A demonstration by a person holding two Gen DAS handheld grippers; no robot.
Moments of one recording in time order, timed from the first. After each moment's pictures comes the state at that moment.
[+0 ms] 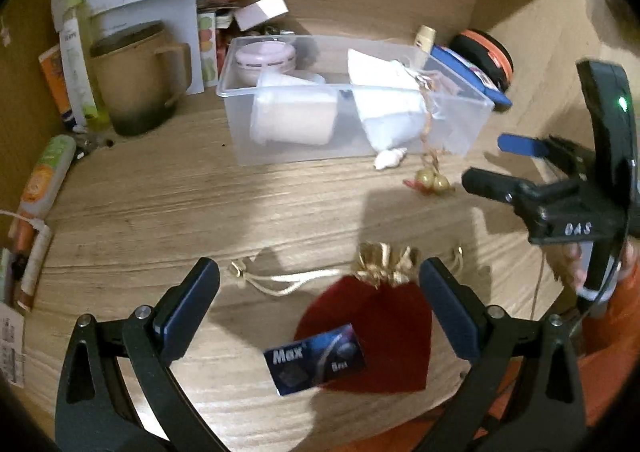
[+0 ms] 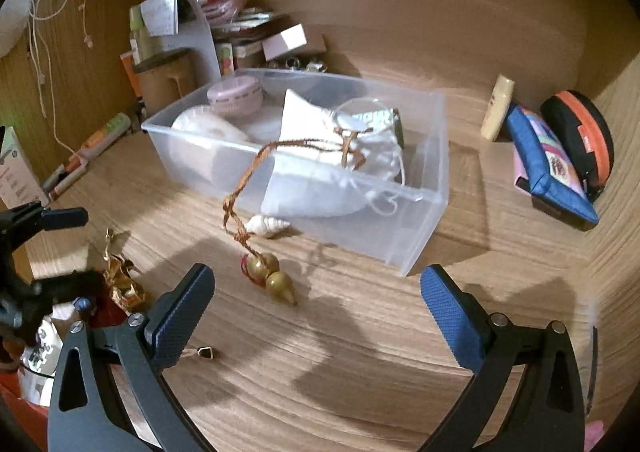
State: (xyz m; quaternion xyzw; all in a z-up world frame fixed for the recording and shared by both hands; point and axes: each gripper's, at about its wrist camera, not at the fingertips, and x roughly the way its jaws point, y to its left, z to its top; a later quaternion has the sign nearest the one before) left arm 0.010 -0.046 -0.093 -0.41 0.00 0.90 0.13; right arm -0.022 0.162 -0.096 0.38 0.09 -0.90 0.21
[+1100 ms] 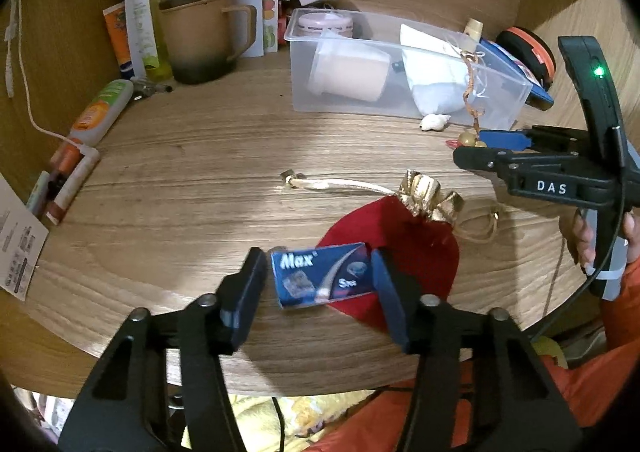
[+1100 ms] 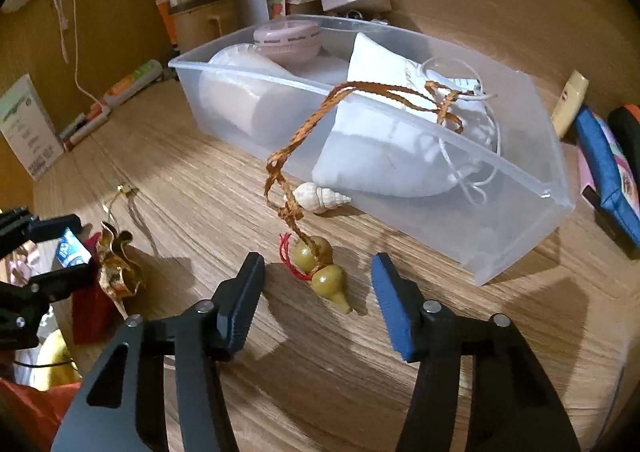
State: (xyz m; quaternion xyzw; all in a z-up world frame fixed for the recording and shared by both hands) left arm 0.043 -0.058 -0.110 -0.43 -0.02 0.90 0.03; right arm -0.040 0.132 -0.127 0.42 0.13 -0.85 0.28
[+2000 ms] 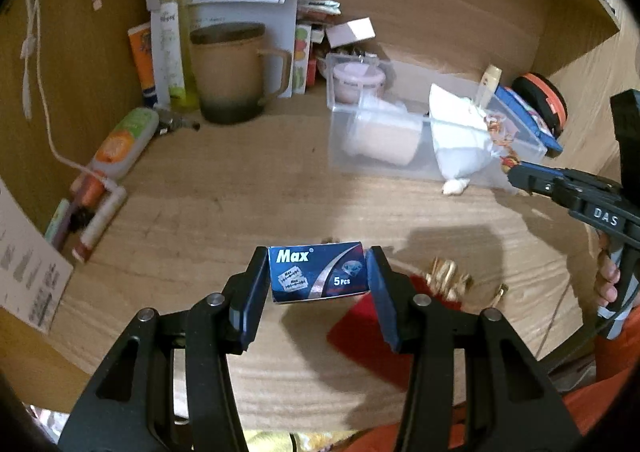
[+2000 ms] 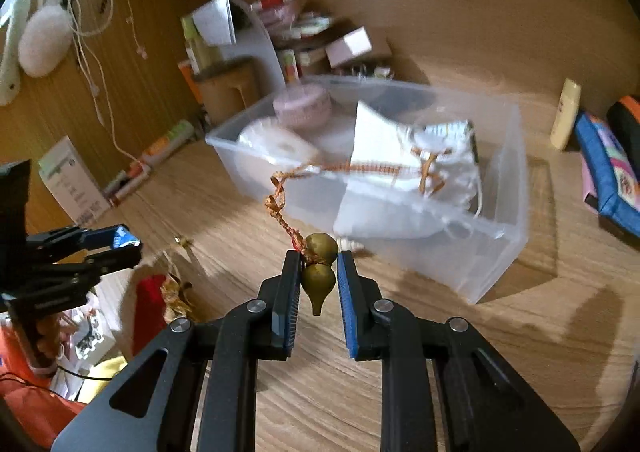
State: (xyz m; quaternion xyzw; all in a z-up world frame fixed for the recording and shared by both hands) left arm 0.022 -0.088 -0.076 -0.39 -0.05 0.92 0.02; right arm -0.030 0.152 -0.076 0.37 0.04 -0.87 0.33
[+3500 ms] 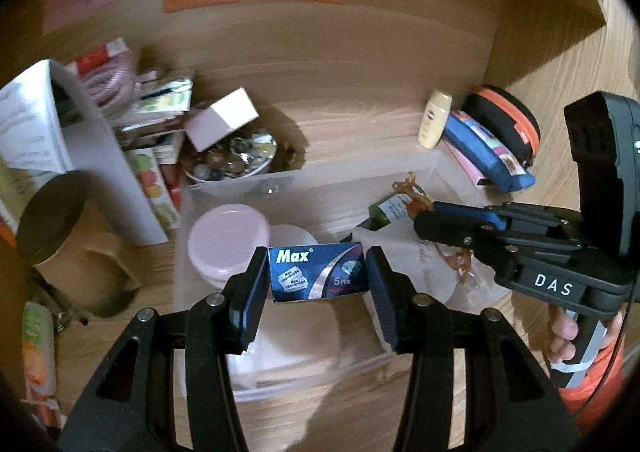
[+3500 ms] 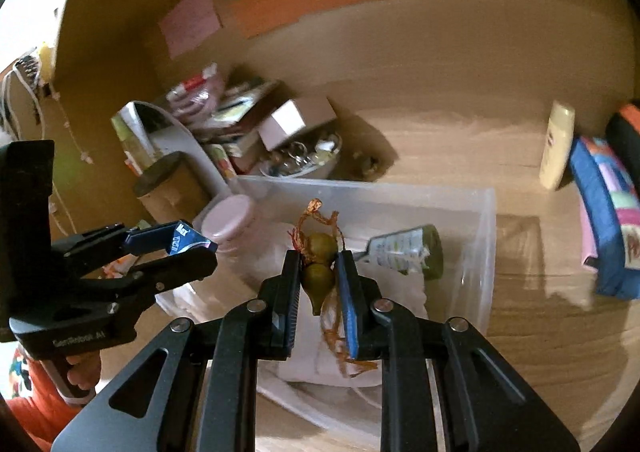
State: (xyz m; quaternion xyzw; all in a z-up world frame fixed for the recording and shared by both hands) left arm -0.145 -0.012 -0.035 -0.37 0.03 0.91 0.16; right arm -0.142 0.161 -0.064 0.37 -0.05 -0.88 0.29
